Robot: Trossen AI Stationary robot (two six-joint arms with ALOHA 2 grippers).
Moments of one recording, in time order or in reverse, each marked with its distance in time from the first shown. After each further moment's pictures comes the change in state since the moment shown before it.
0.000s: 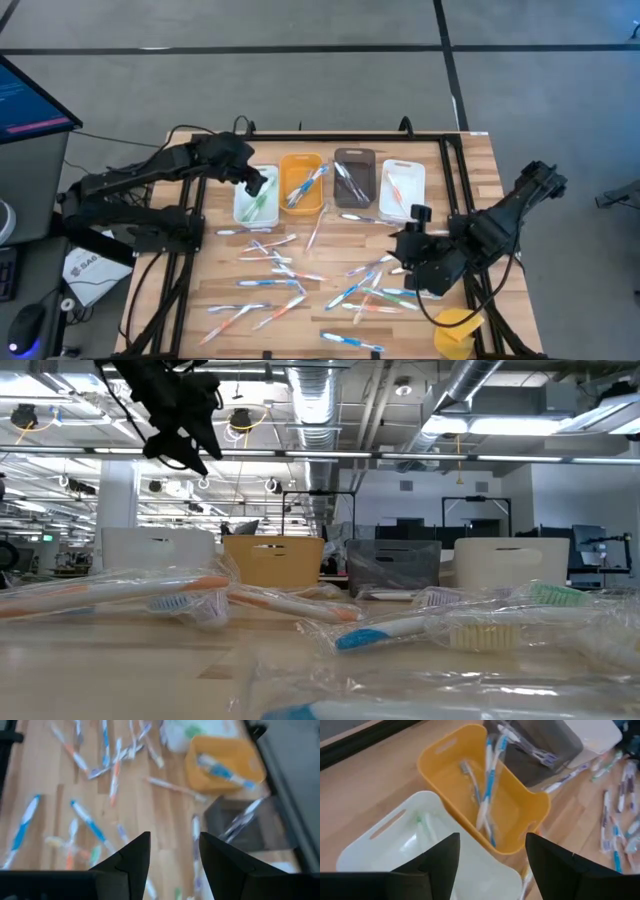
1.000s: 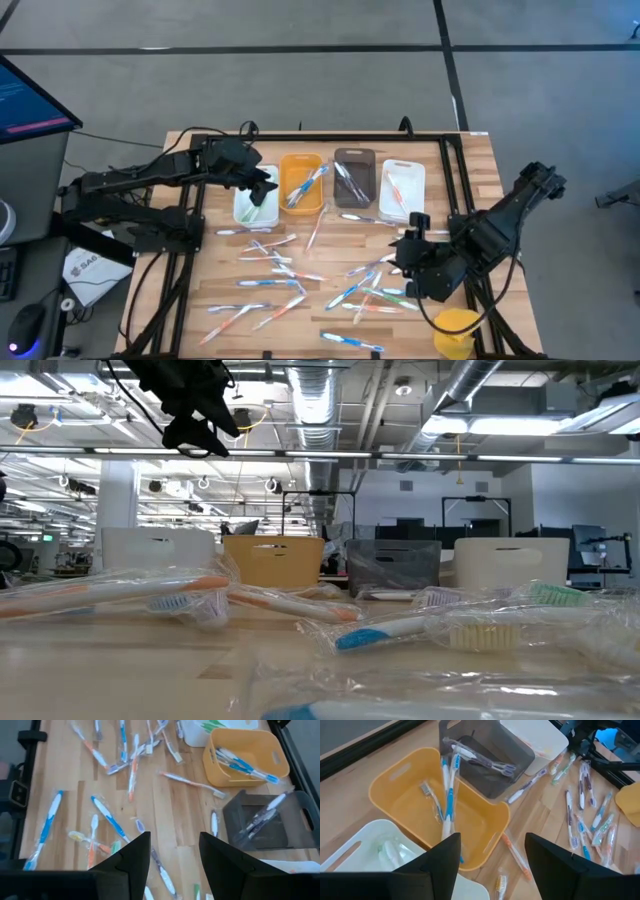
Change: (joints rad) left arm -0.111 0.001 0.000 0.132 0.002 0.027; right arm 0.032 0.015 -0.002 0.034 -0.035 0.024
